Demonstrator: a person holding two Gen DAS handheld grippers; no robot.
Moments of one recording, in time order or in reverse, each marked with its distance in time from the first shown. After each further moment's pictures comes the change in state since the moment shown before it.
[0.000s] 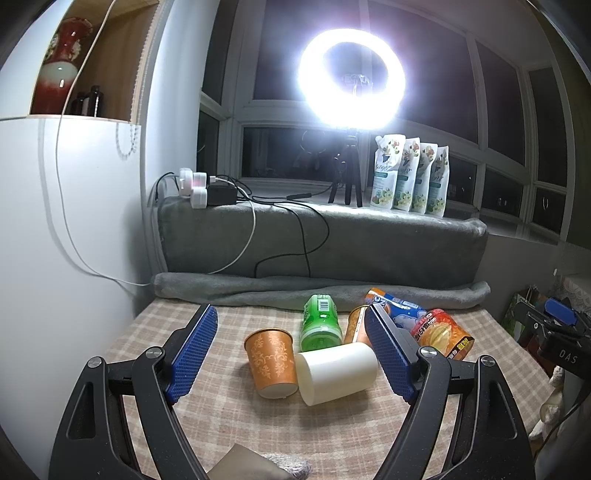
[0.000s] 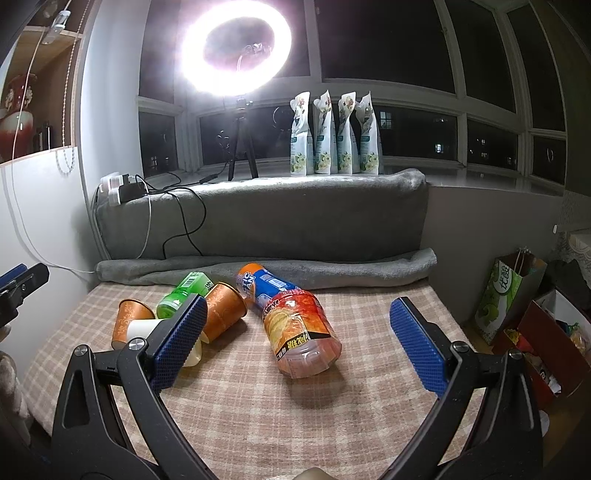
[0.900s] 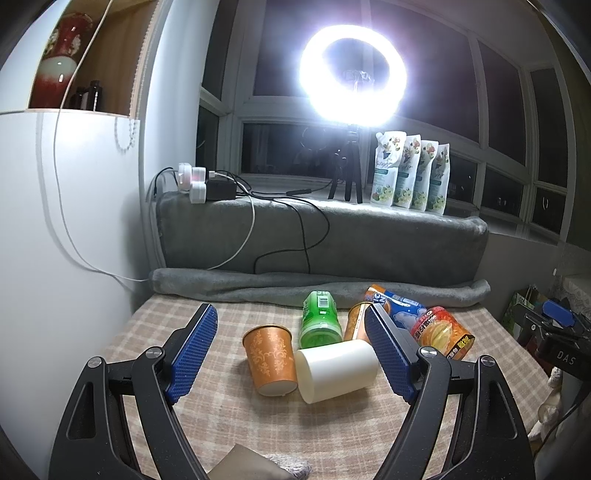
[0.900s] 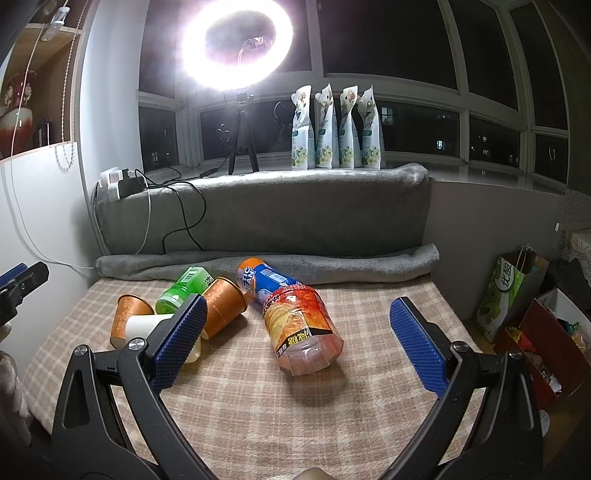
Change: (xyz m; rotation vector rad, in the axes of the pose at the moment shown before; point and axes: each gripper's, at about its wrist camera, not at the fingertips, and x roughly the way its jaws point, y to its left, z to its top) left arm 0.005 -0.002 -0.005 -0.001 0.010 0.001; right arm 0.005 0.002 -0.004 -0.002 0.013 0.007
